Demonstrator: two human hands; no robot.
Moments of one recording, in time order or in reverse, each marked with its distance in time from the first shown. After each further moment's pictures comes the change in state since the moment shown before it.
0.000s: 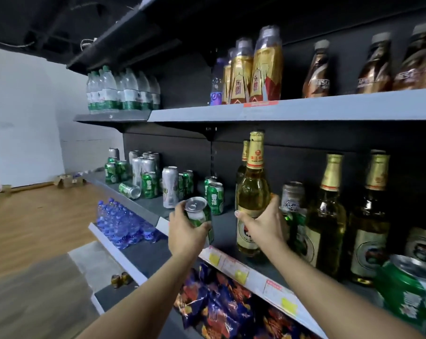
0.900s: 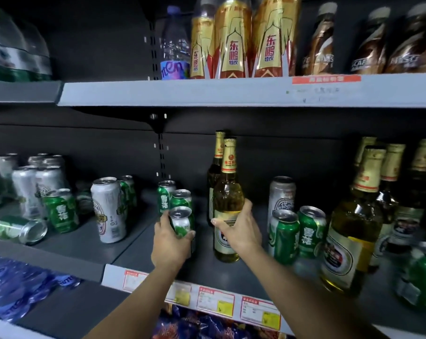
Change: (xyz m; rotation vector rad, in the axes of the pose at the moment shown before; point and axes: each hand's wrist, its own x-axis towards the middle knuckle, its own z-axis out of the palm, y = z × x) left_hand 0.164 -0.089 0.094 0.010 -0.440 0.064; right_hand 0.090 0.025 0.121 -0.336 0.179 0.218
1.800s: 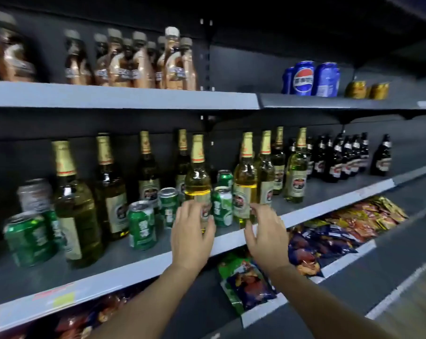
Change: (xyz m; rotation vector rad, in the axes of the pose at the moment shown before) left_hand -0.389 0.281 0.218 -0.340 -0.331 0.916; right_hand -0.234 0.286 -0.427 -0.640 0.787 -0.127
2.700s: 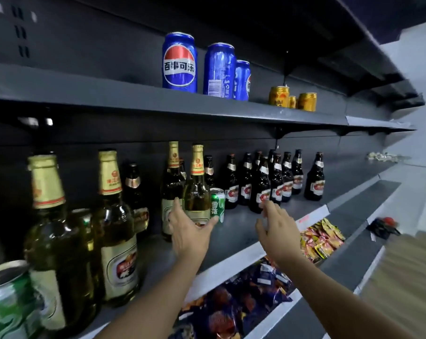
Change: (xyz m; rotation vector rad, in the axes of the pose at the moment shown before) left_hand 0.148 0.140 0.402 -0.285 -0.100 -0.476; right_hand 0.164 0.395 -0.037 -0.308 -0.209 0.196
